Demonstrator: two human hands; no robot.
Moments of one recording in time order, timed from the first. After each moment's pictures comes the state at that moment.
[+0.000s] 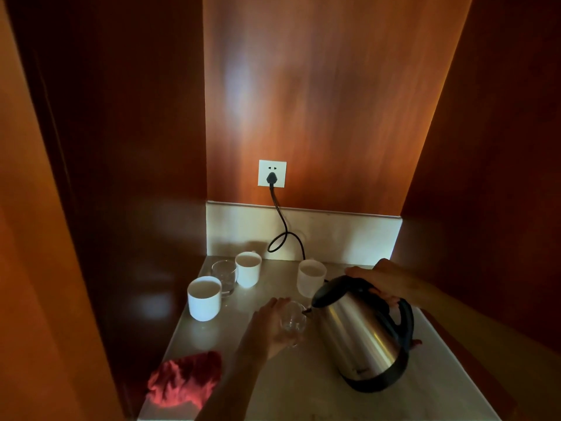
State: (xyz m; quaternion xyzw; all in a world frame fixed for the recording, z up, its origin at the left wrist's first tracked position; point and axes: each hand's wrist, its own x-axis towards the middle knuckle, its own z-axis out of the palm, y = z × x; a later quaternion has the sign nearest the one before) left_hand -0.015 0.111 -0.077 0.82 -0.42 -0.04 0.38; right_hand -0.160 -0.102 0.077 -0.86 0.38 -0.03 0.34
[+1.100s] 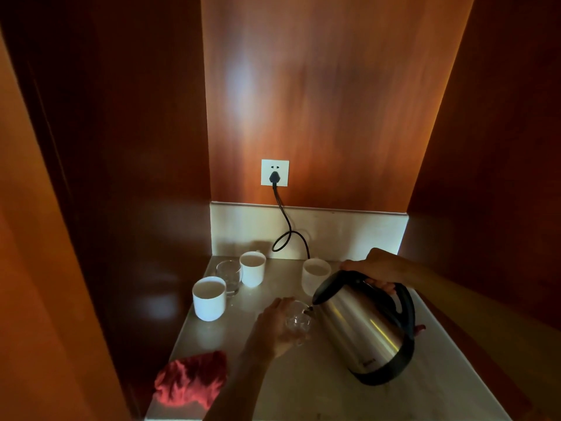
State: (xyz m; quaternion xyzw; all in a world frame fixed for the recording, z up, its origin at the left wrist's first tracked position) left_hand -0.010 0.106 -0.089 0.81 -0.42 -0.03 0.41; right_hand -0.131 -0.106 0.089 -0.88 0.37 0.04 0.30
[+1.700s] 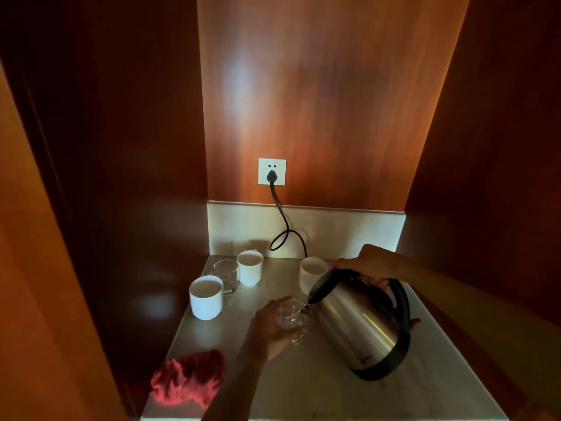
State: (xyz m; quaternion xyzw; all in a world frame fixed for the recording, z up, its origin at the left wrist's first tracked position) left_hand -0.013 0.103 -0.100 0.76 -0.36 -0.08 0.53; right_hand -0.125 -0.108 0.091 -0.90 0.33 0.05 0.29
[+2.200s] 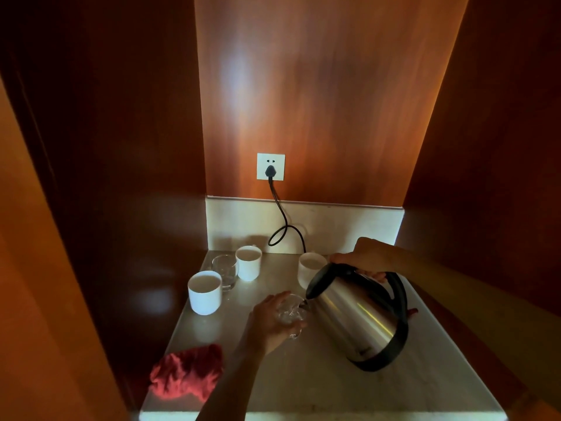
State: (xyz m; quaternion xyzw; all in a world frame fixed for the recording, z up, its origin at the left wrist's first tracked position) left_hand -0.017 0.107 -0.093 0.78 -0.37 -0.06 0.50; right_hand -0.121 -0.105 0.094 -0.91 0.33 0.04 0.24
